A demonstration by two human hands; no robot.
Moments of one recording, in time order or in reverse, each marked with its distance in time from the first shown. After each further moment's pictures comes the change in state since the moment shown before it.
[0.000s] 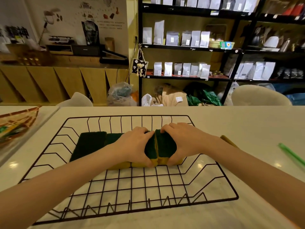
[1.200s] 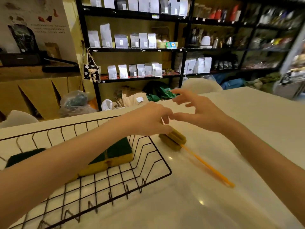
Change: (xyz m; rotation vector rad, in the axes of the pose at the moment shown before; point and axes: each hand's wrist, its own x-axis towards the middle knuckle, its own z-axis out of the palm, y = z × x) left_hand 0.044 0.147 -0.081 -0.268 0.034 0.470; right_hand -0.153 0.059 -0.047 0.506 0.542 0.370
